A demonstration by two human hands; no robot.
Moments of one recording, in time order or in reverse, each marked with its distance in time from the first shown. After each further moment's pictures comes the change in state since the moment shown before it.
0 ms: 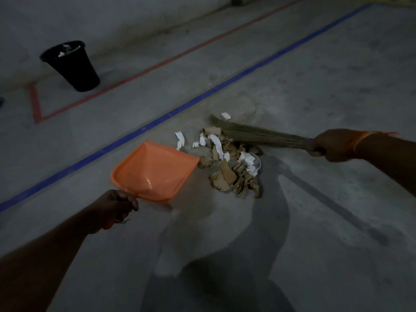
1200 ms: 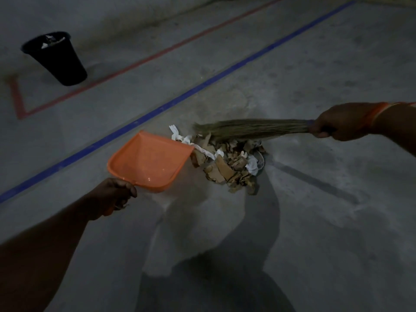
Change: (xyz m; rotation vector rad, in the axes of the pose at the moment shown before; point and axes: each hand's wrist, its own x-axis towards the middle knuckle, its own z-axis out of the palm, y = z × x) left_hand 0.011 0.000 -0.004 -0.048 -0.014 0.050; right_hand -0.047 -0.006 -0.040 -0.083 -0.004 -0.053
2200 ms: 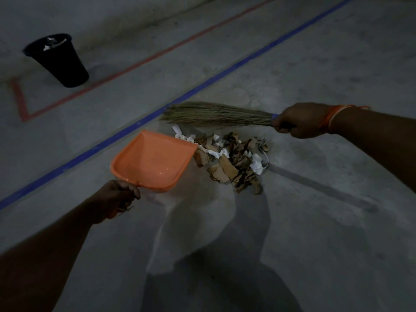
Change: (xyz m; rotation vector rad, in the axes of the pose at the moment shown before) left_hand -0.003 0.000 -0.003 -0.008 -0.017 0.022; right_hand 0.056 -0.058 -0.015 0.076 0.194 -0.138
